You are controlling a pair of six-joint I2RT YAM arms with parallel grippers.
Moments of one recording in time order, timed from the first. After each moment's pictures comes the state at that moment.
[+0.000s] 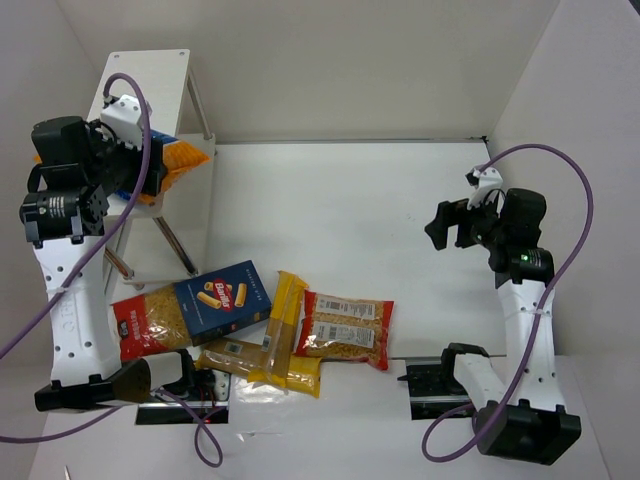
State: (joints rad) left arm 0.18 1.23 1.79 -1.00 0.28 0.34; right arm -0.19 0.90 1.00 -0.63 -0.50 -0.18
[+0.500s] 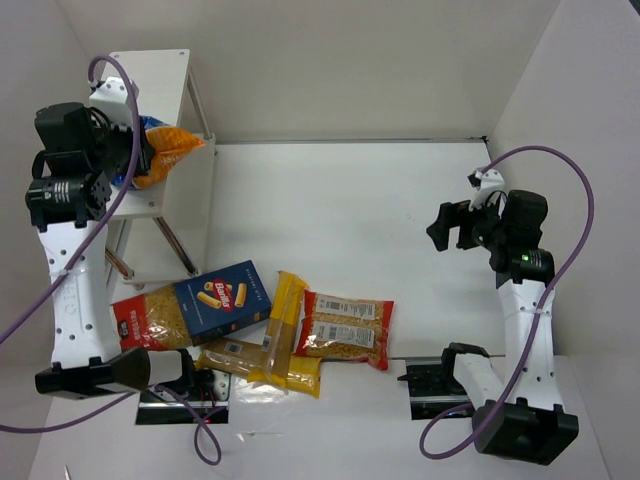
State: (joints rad) left arm 0.18 1.28 1.80 -0.90 0.22 0.18; right arm -0.21 0.90 0.99 -0.64 -0.51 -0.18
